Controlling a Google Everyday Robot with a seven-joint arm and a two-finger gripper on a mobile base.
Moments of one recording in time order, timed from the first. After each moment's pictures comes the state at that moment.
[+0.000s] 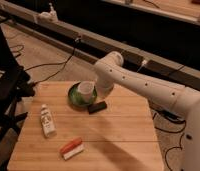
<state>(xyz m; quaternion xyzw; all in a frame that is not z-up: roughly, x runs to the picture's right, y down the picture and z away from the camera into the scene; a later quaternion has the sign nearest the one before) 0.037 0.067 0.783 -0.24 -0.15 -0.33 0.90</state>
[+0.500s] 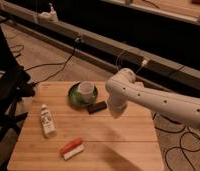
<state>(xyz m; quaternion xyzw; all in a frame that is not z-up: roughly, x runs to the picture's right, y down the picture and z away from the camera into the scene) 0.129 0.151 0.757 -0.33 -0.08 -0.26 0.91</state>
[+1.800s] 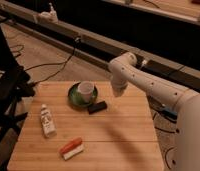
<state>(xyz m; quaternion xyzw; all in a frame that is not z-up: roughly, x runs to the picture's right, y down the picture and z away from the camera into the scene) 0.100 0.044 0.842 -0.27 -0.08 -0.18 0.94</state>
